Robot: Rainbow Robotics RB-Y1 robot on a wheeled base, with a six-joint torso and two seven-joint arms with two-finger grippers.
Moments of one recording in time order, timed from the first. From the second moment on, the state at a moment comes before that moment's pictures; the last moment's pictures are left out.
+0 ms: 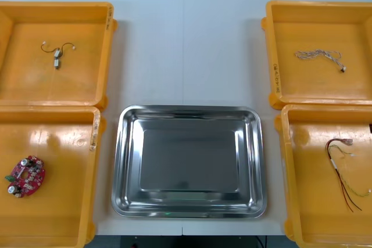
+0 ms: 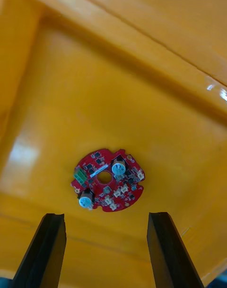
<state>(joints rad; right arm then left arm) -0.09 -0.83 -0.38 -2.13 -0.98 1.81 1.34 -0.02 0.88 0.49 -2.10 1.05 1.91 -0.85</state>
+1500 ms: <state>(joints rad) 0.08 -0.75 -0.11 -2.07 -0.81 1.42 1.60 0.04 0.73 0.35 -2.00 0.82 1.77 -0.50</state>
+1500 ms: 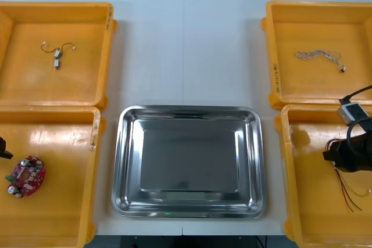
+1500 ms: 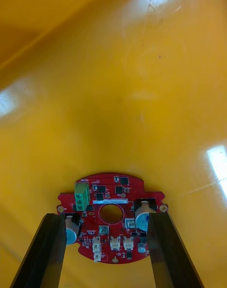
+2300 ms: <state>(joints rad) 0.11 -0.75 -0.04 -2.05 -0.75 1.38 1.61 0.09 0.71 0.32 -1.98 0.78 1.69 -0.50</state>
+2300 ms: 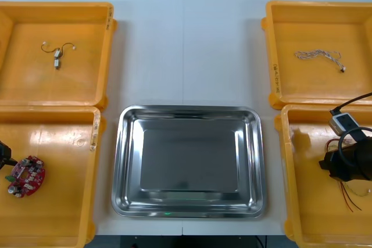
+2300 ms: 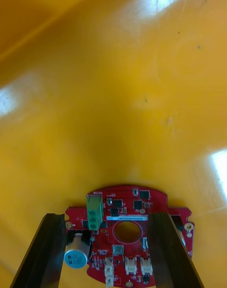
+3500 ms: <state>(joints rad) 0.11 -0.75 0.00 -2.09 -0.65 1.39 1.61 0.10 0.69 0.30 -1.91 0.78 1.64 -0.50</state>
